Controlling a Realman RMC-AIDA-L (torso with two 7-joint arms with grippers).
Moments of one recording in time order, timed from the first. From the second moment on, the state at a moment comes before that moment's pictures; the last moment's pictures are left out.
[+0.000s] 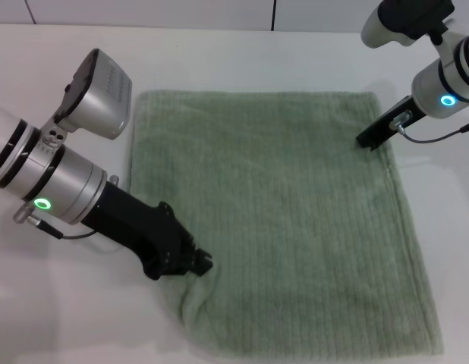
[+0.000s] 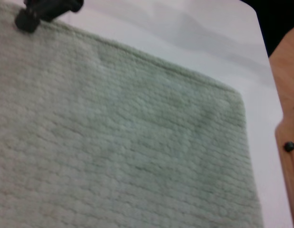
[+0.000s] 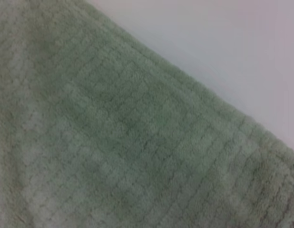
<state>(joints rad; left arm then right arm) -0.69 -2.05 1.07 0.74 2.28 1.69 -1.68 1.01 2.01 -1.18 -0.46 -2.63 -1.00 2.34</state>
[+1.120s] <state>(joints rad) -0.74 -2.05 0.99 0.80 2.49 1.86 -1.80 1.02 2.01 -1.18 -0.45 -2.64 -1.00 2.34</state>
